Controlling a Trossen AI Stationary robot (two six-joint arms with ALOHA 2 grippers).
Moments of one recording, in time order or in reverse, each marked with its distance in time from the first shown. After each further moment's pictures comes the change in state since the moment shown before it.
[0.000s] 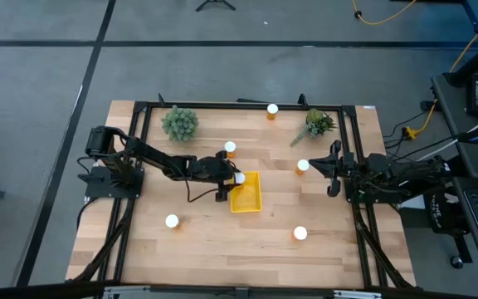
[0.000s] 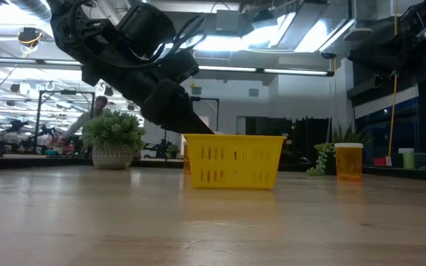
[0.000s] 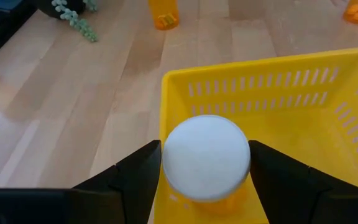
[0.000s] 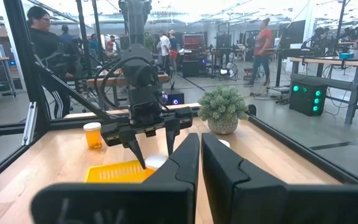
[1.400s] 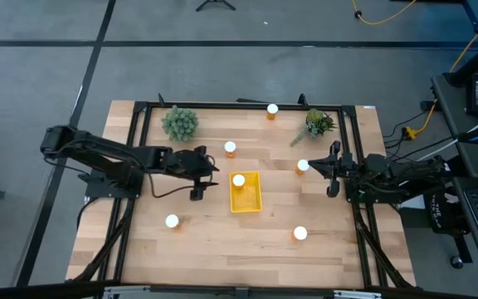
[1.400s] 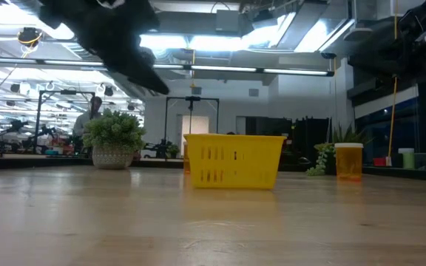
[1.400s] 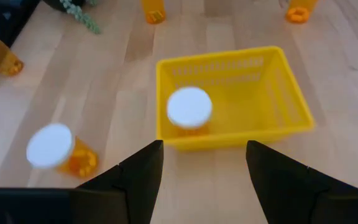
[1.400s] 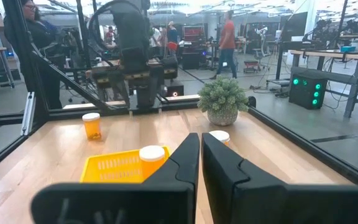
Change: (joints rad) left arm -0.048 -0.495 -0.009 -0.590 0.026 -0.058; right arm 0.000 0.000 0.000 -0.036 0.000 0.003
